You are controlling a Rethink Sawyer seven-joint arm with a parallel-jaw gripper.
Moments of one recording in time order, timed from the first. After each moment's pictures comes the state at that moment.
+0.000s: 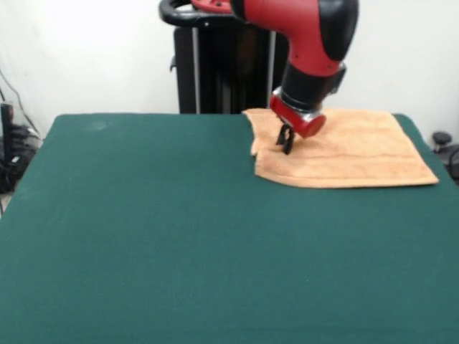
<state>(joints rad) 0.16 -0.41 -0.23 2.02 0.32 0.09 2.42</state>
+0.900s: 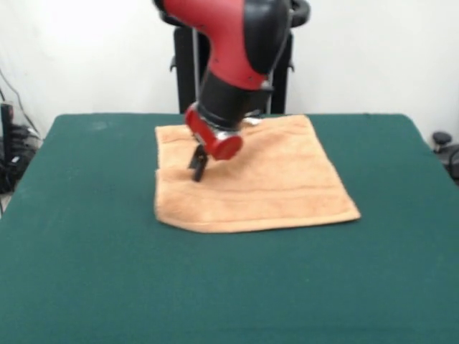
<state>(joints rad) 0.03 -0.35 -0.41 1.77 0.22 0.09 2.42</state>
